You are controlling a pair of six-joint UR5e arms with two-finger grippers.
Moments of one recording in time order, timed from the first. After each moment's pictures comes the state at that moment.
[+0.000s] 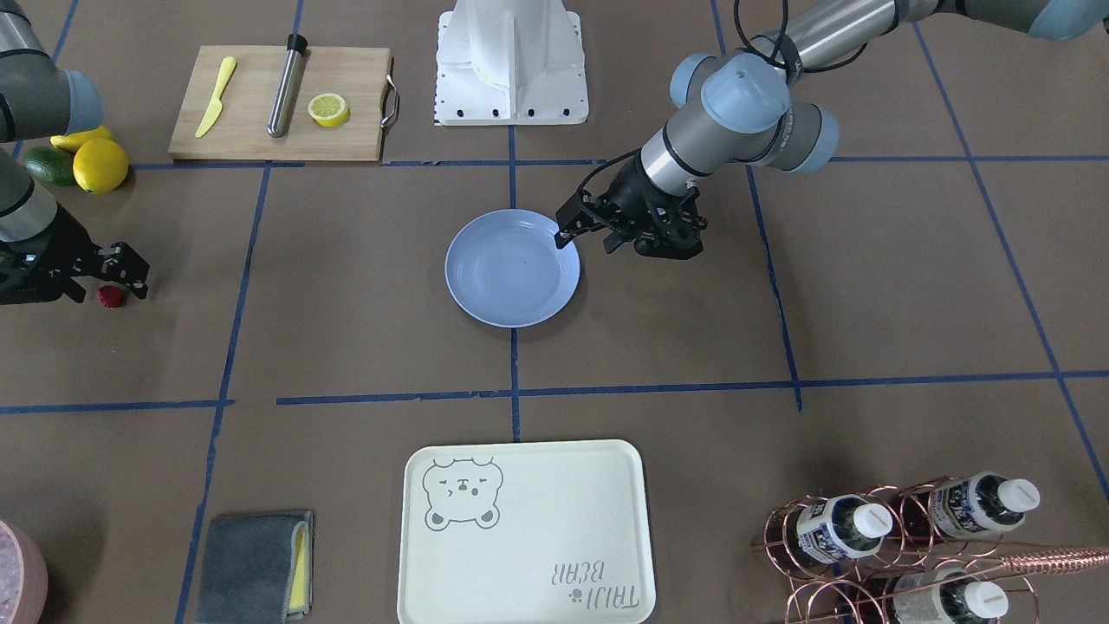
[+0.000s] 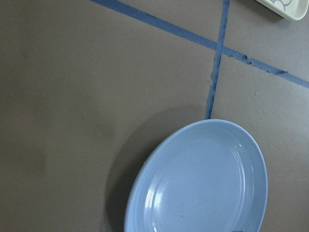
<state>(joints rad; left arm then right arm) -0.59 -2.07 -1.63 -2.27 -2.09 -1.55 0.88 -1.67 1.66 -0.94 2.06 0.86</state>
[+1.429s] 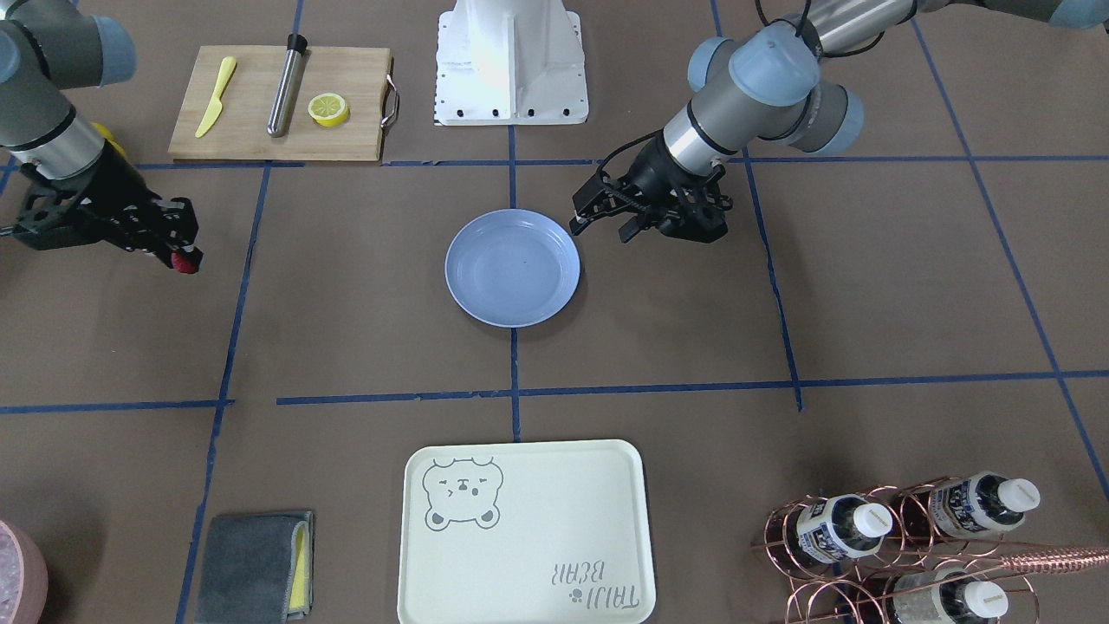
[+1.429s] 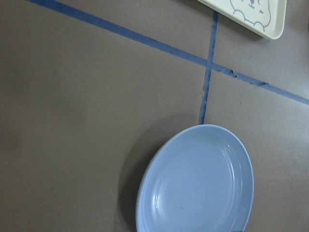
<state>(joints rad) -0.68 -1.91 -1.81 -2.27 -2.08 -1.54 0.65 -1.43 1.94 -1.00 2.00 1.40</state>
